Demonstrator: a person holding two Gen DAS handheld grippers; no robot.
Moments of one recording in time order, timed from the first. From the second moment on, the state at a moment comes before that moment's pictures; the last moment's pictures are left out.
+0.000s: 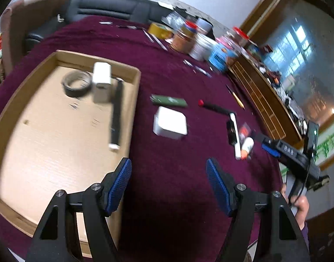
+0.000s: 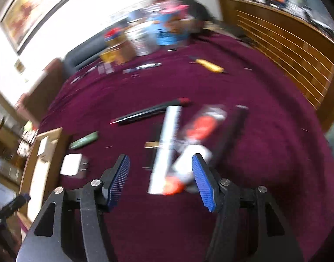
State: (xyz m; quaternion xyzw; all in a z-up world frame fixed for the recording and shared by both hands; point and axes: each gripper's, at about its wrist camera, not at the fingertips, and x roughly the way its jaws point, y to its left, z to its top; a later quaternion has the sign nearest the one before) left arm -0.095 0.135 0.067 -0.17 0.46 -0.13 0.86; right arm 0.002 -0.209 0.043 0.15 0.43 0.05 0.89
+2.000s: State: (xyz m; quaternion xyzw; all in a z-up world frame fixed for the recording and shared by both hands) left arm 0.051 -0.037 0.016 0.09 0.50 -0.15 0.85; right arm 0.029 -0.257 -0.002 0.24 0.41 0.15 0.87
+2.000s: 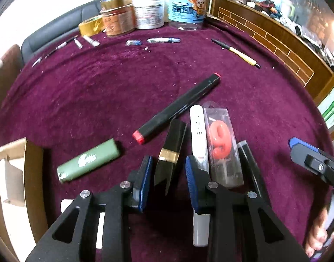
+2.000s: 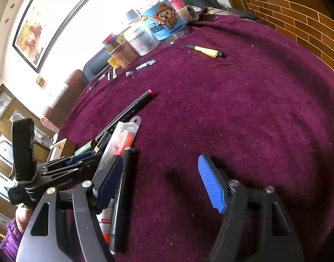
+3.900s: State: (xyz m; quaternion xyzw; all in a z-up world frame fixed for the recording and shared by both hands) left arm -0.118 0.211 0.087 -0.17 0.38 -0.11 0.90; right arm -0.022 -0.143 0.053 0.05 0.46 0.14 0.88
